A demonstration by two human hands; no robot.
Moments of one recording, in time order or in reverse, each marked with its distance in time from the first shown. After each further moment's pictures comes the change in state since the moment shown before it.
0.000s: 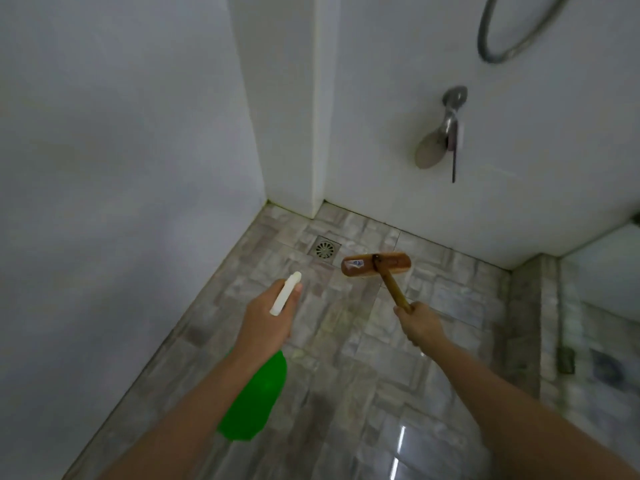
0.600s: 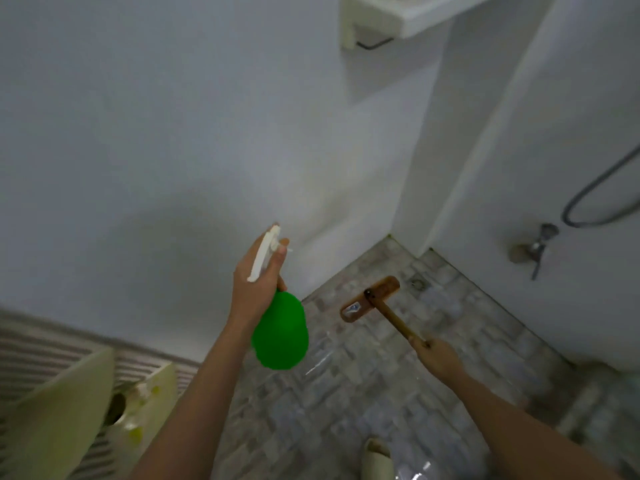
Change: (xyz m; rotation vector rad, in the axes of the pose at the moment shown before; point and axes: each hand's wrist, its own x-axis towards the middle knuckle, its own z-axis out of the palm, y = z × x) left_hand -0.256 0.258 -0.332 -0.254 0.667 0.034; right_hand -0.309 -0.161 -0.105 -0.484 -0.340 -0.401
